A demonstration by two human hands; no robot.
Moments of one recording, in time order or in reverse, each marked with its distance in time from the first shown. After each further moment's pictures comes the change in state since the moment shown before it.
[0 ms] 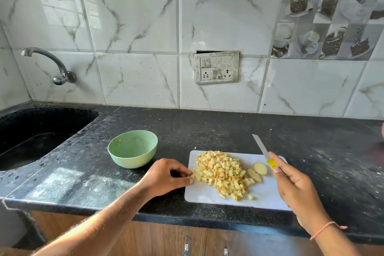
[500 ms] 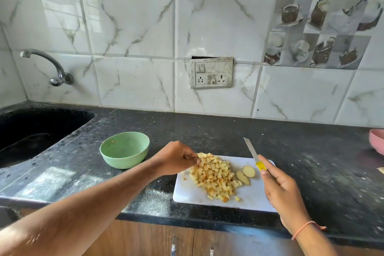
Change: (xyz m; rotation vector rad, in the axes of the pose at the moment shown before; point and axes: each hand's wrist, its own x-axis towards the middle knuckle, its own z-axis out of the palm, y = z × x) left_hand 0.046 0.070 -0.001 0.172 -0.089 0.100; right_hand 0.005 0.008 0.000 0.099 0.058 0.033
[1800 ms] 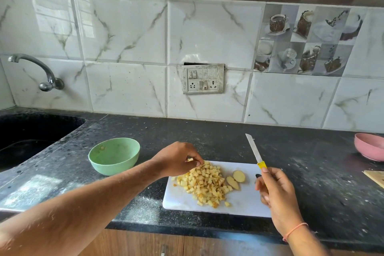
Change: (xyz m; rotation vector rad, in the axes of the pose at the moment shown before) left_hand 0.024 0.021 0.006 0.234 0.008 0.243; right_hand 0.010 0.003 -0.011 0.316 0.083 0.093
